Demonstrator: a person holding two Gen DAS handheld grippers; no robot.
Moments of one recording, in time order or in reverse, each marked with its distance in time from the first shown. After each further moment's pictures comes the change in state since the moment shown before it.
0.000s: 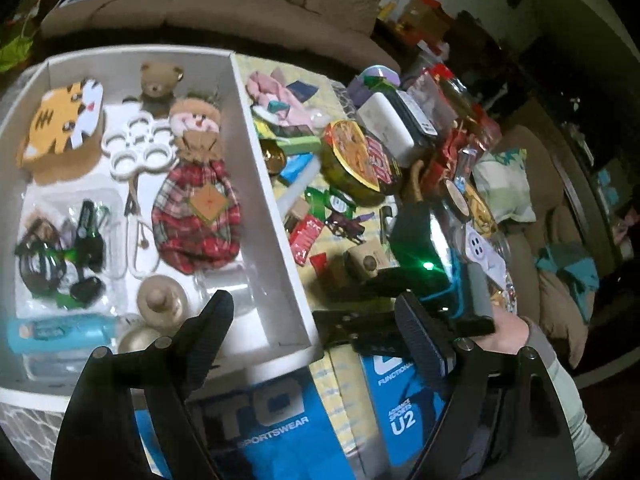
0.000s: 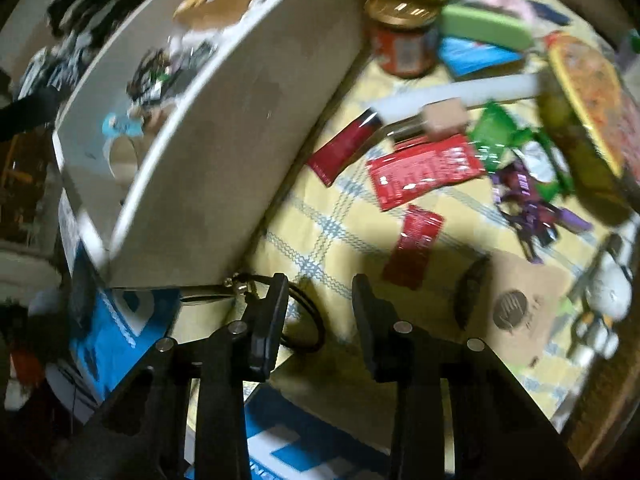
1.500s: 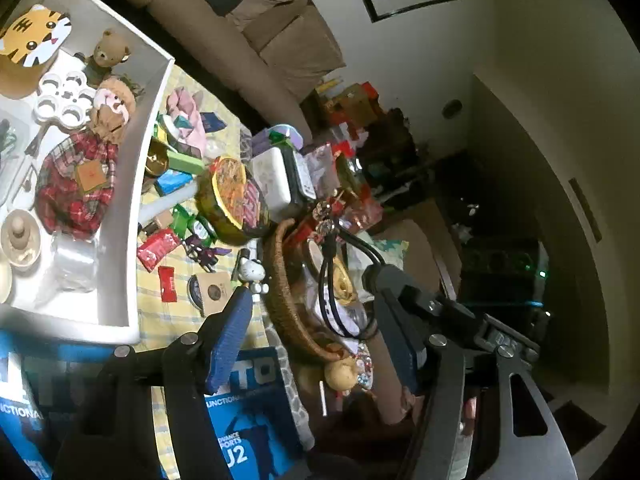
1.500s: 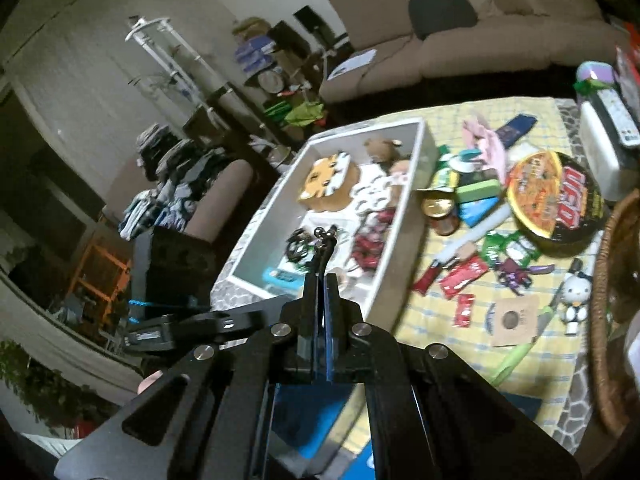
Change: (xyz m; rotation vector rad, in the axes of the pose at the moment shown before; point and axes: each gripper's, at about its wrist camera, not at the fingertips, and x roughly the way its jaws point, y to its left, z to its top) left arm -0.019 -0.034 -0.038 -0.250 -0.265 -0.504; right arm -0.227 0.048 -0.055 0.145 -0.582 0.277
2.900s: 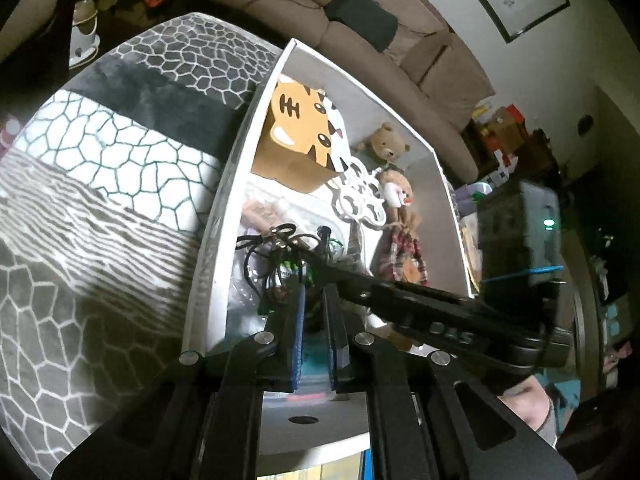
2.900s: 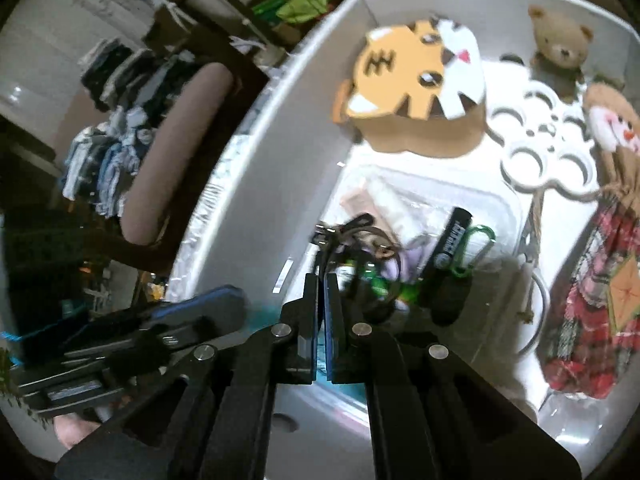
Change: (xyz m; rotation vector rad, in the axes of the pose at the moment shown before) left arm -0.165 0.190 0.110 -0.040 -0.045 0.578; right arm 0.391 0.056 0.030 0.020 0.367 -0.040
